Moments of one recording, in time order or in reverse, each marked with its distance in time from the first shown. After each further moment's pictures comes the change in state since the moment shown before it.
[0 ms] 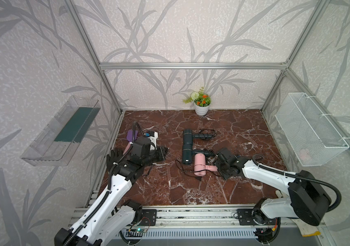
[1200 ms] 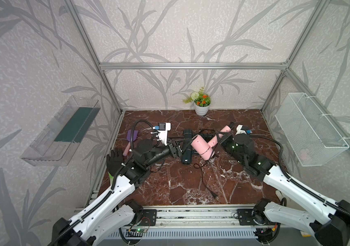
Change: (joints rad) left arm -0.227 0.047 -0.028 0.687 0.151 -0.164; right arm 0.006 -0.322 0.180 0.333 0.179 -0.425
